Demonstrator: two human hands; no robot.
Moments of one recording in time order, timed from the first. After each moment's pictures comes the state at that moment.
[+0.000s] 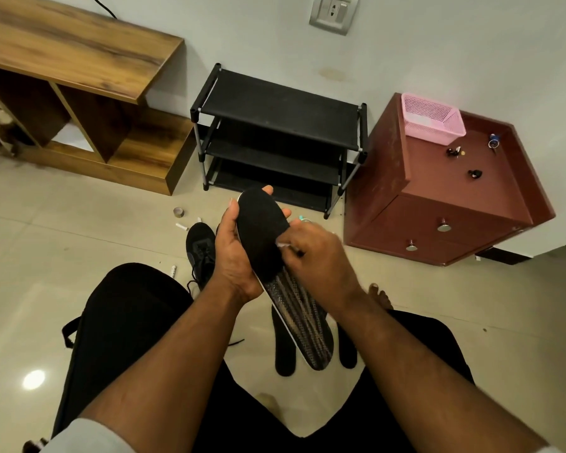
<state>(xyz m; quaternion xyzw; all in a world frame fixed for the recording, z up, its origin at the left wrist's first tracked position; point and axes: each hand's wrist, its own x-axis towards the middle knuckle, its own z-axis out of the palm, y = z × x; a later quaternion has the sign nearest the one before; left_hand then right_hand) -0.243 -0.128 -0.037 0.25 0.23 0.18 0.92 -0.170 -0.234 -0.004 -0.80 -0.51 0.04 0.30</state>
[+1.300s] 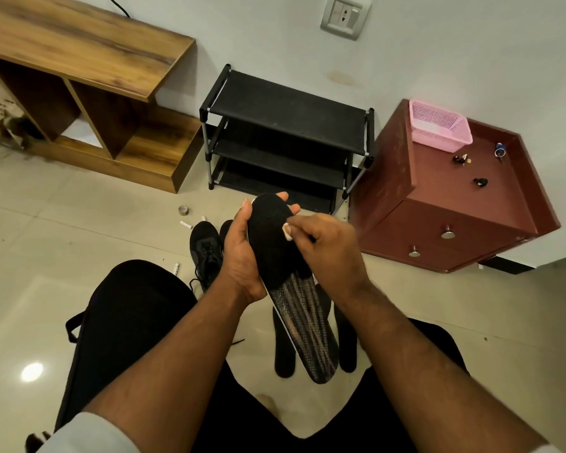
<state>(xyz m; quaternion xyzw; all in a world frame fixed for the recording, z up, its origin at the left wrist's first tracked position) -0.244 -0.125 -0.044 0.22 0.21 0.17 0.94 -0.162 -0.224 0.005 -0.81 -0.49 -0.01 0.33</state>
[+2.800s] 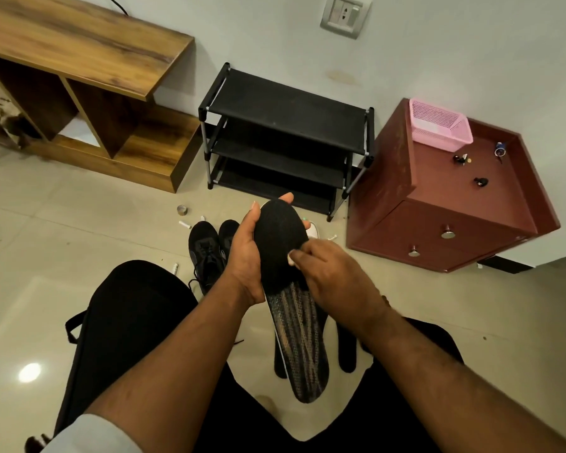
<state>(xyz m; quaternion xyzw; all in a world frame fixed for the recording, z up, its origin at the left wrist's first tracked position) -0.241 -0.125 -0.044 0.23 0.19 0.10 0.95 -0.166 -0.254 -0.005 -0.77 -0.62 0.02 0.16</state>
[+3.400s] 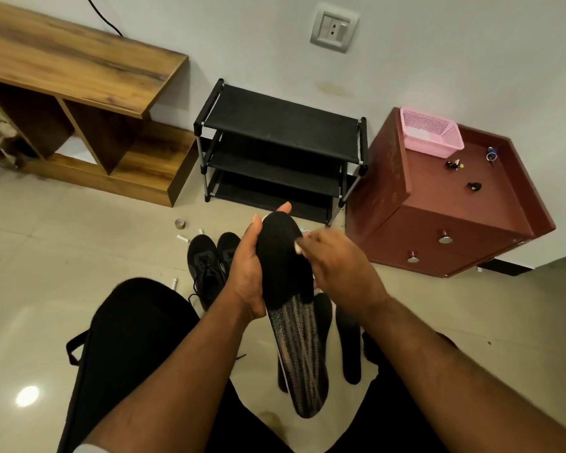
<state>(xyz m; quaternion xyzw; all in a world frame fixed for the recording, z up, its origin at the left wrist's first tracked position) -0.241 -0.131 -0.033 0.24 0.18 0.09 0.95 -0.144 -0.242 0.000 -0.79 -0.58 -0.02 0.18</state>
